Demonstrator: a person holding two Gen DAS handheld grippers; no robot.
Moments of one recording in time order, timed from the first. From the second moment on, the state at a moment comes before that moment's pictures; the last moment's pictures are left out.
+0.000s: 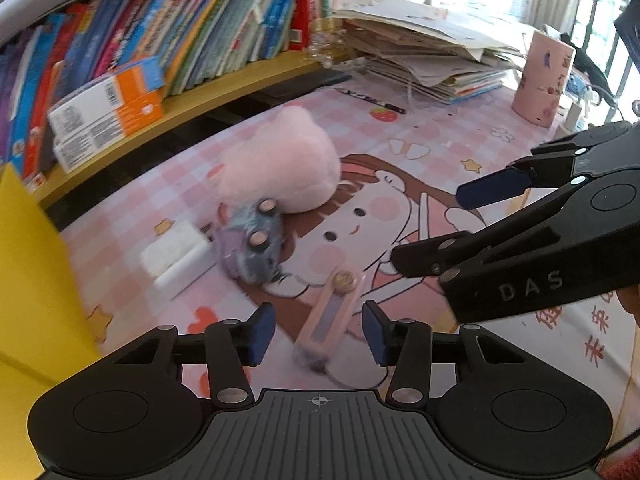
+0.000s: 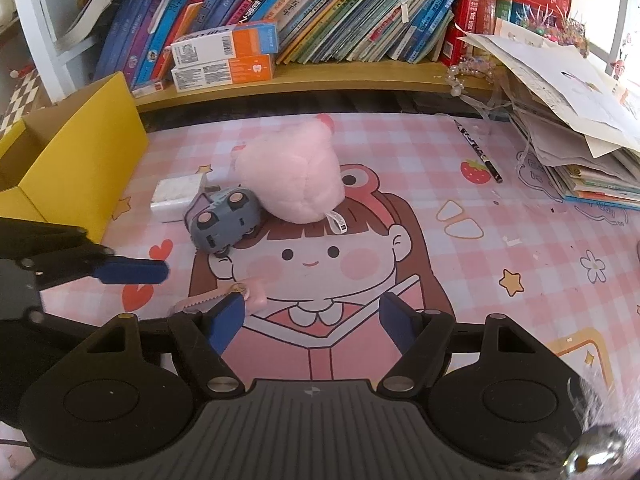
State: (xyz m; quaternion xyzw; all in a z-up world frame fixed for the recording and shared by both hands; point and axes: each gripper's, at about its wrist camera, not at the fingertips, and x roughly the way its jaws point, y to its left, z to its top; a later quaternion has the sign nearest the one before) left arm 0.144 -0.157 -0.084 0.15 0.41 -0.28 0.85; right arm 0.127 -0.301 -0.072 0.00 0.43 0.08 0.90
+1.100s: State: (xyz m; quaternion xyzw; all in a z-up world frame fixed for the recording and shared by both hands) left arm 0.161 -0.169 -0.105 0.16 0.42 -0.30 0.84; right arm 0.167 -0.291 -0.077 0.00 0.43 0.10 0.90
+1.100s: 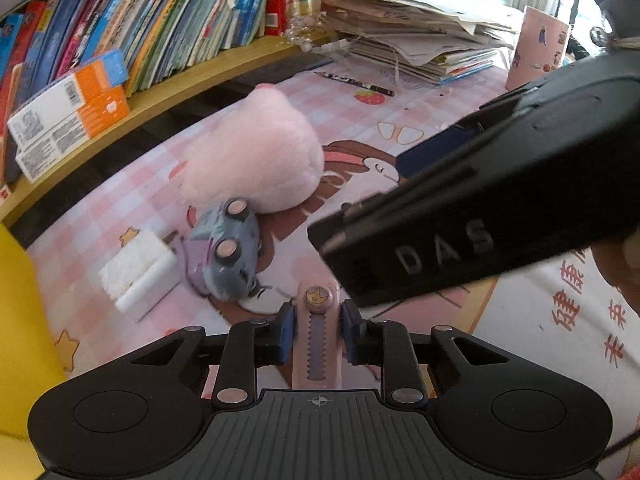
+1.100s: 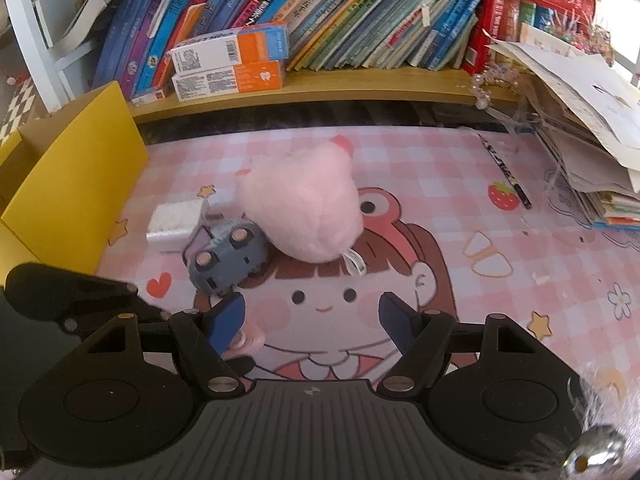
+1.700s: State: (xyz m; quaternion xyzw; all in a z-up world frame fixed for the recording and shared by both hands) left arm 0.136 -0.102 -0.082 0.12 0.43 -0.23 0.86; right arm 0.198 -0.243 -0.092 0.03 0.46 0.17 0.87
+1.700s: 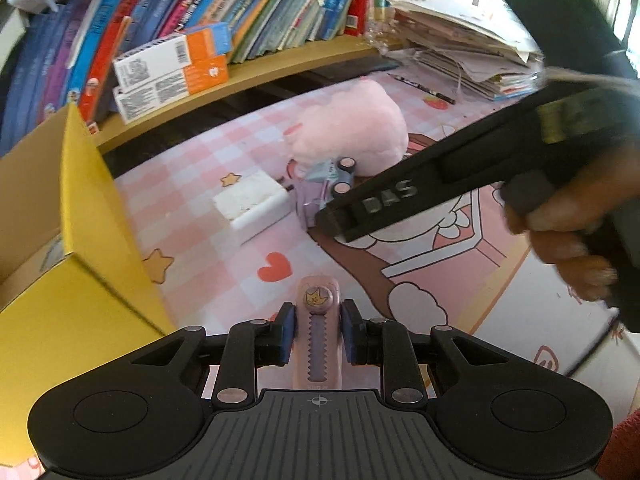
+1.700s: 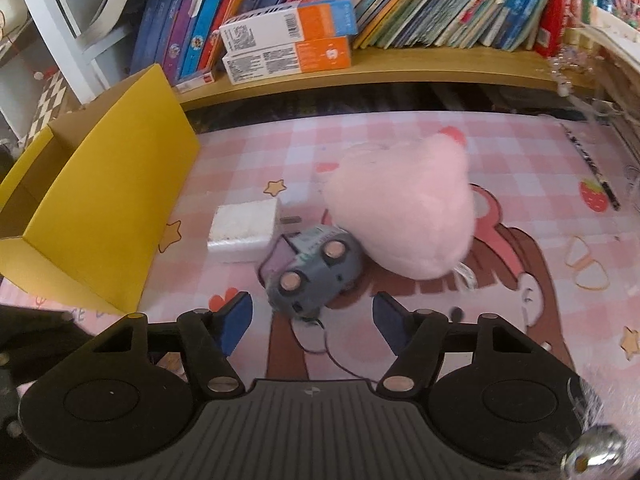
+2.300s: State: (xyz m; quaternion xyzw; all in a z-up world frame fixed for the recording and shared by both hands) left arm 0.124 -0.084 -0.066 0.10 0.42 -0.21 0.87; right arm 0.219 -0.223 -0.105 0.00 0.46 0.15 0.88
